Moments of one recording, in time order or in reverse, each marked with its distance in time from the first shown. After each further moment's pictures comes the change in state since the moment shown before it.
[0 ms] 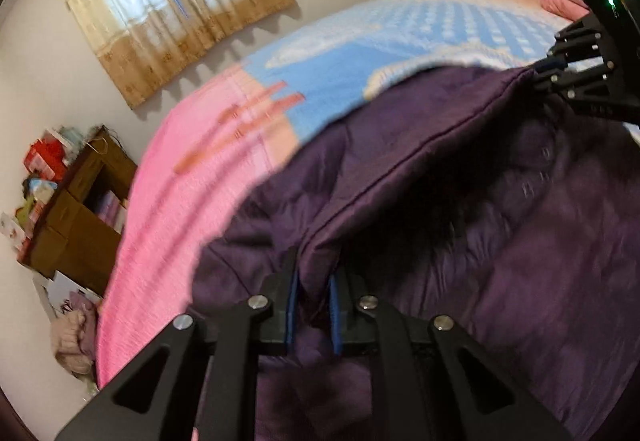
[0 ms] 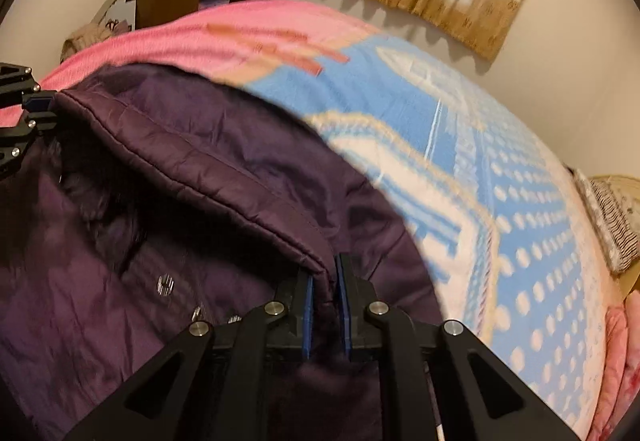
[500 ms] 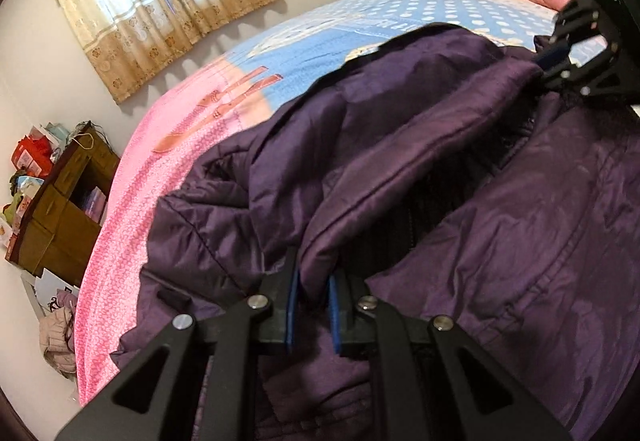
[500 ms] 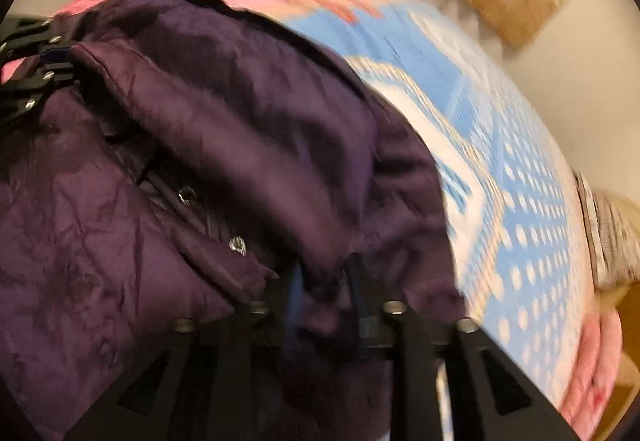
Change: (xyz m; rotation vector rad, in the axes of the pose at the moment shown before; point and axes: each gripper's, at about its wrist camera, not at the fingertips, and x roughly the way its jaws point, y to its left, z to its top) left arm 0.003 -0.012 -0.017 0.017 -0.005 -0.033; right arm -0.014 0.012 -0.010 -0.119 0.210 -0.018
